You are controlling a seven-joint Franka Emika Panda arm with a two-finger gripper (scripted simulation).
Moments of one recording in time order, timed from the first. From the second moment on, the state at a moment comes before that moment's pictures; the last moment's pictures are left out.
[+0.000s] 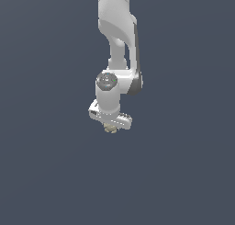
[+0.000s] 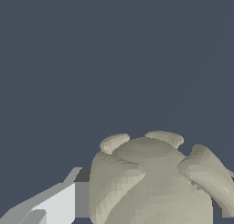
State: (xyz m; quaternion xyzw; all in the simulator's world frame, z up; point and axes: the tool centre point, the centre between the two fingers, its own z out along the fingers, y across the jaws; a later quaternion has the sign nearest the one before) arm -0.003 -0.034 0.074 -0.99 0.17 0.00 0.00
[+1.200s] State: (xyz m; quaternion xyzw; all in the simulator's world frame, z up) arm 0.086 -0.072 0.261 -0.99 0.17 0.00 0.00
